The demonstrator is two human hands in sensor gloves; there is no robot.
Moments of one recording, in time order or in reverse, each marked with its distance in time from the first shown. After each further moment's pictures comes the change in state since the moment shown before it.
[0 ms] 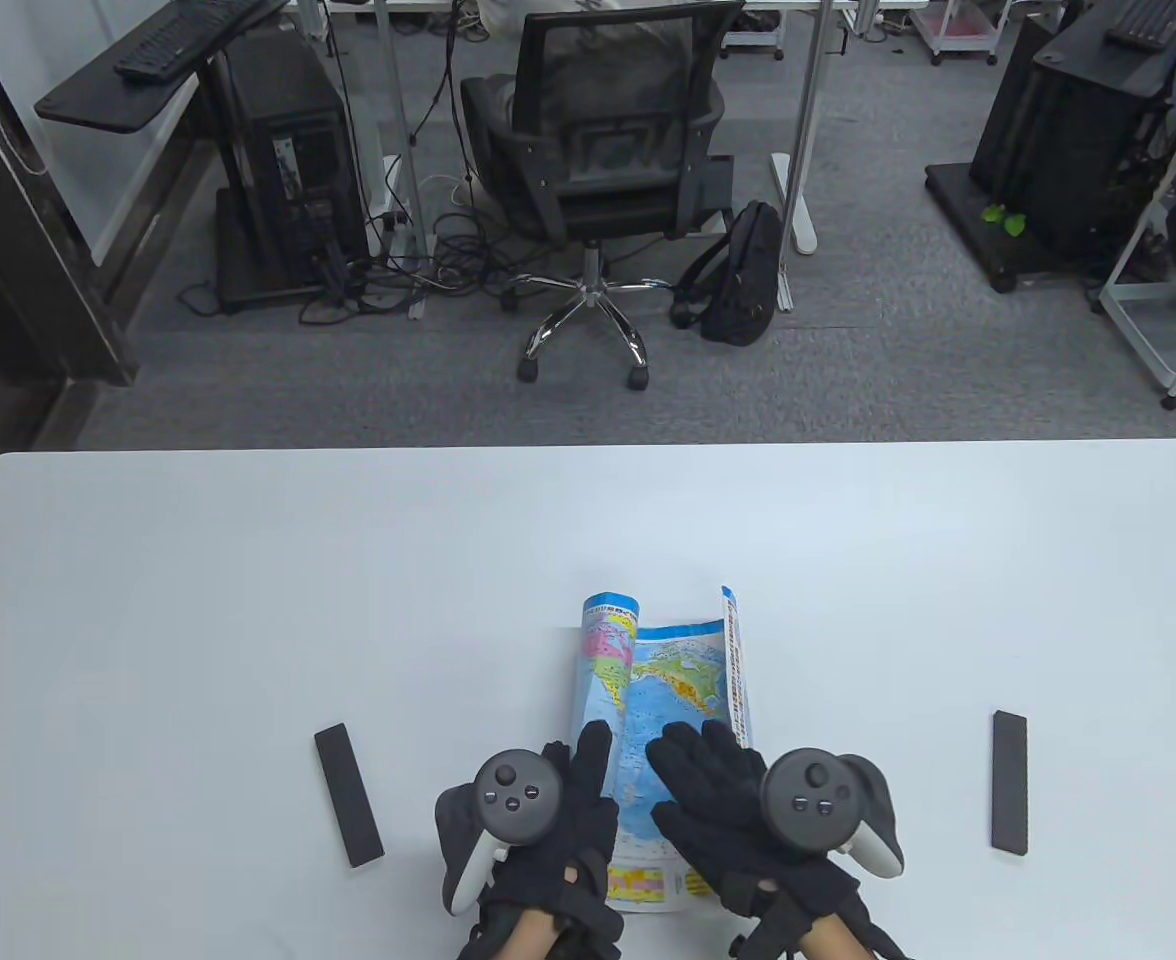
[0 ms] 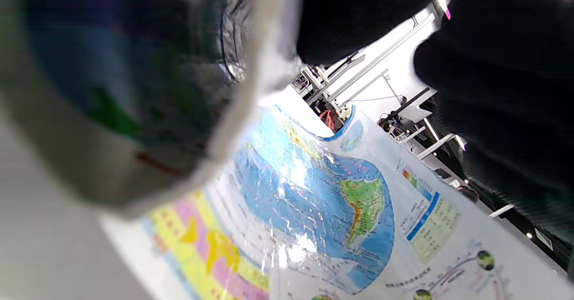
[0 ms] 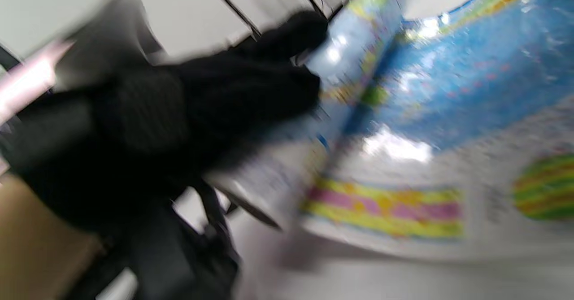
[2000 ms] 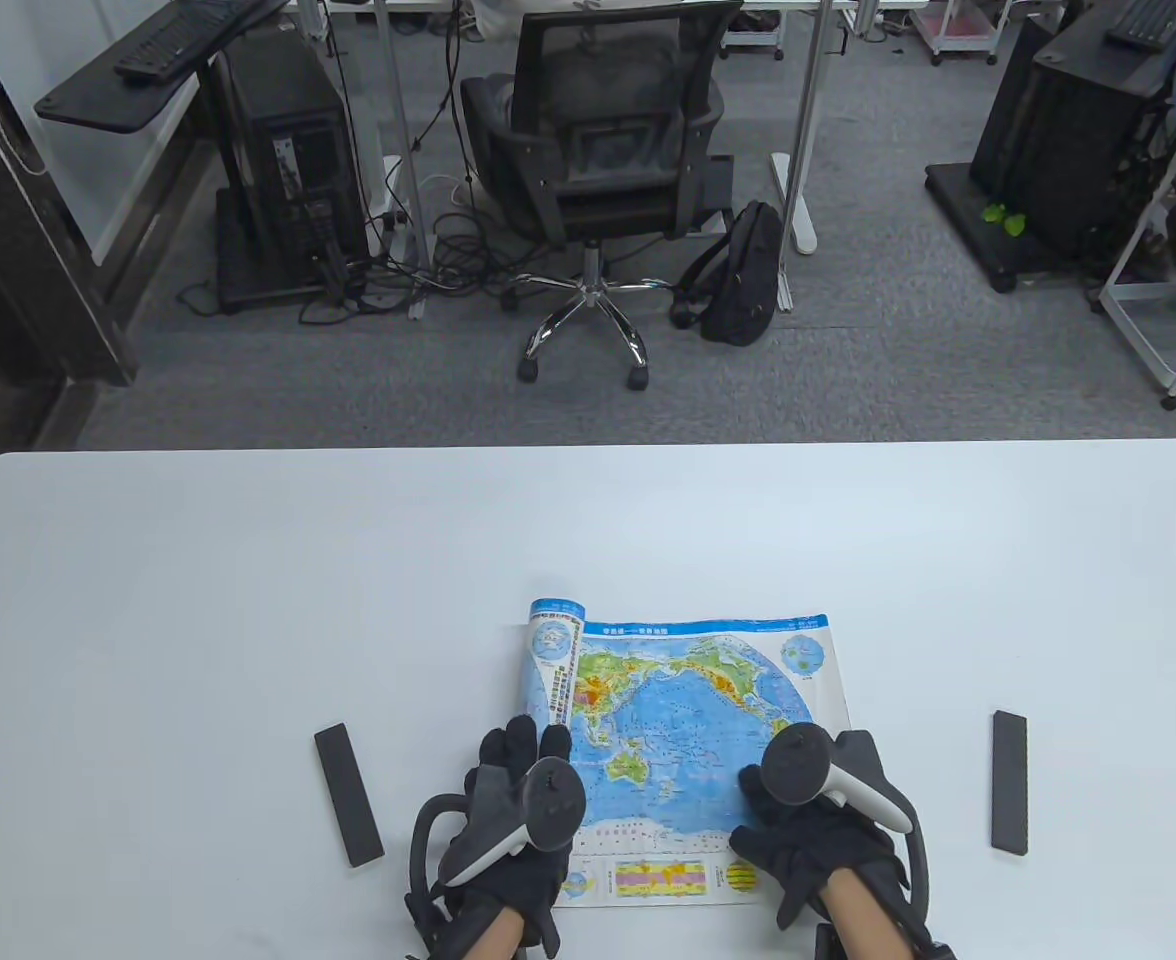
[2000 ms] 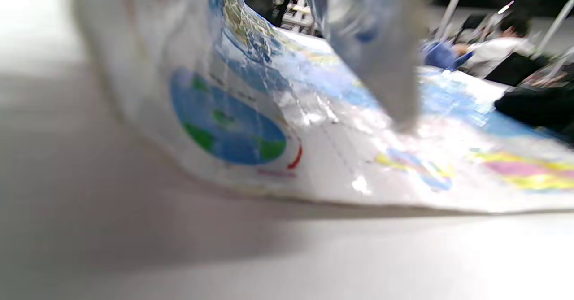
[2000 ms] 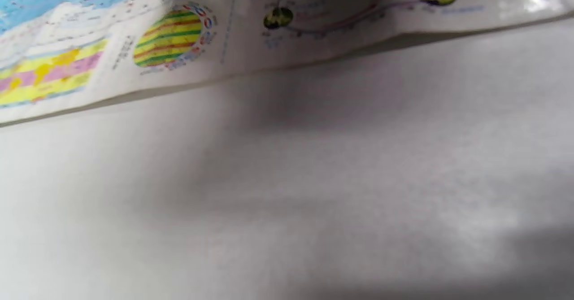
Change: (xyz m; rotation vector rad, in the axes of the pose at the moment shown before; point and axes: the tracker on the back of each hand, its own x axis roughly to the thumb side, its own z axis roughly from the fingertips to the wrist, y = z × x) left_hand -0.012 0.006 -0.010 -0.137 -0.056 -0.614; right_hand -0.107 -0.004 0.009 0.296 0.647 0.145
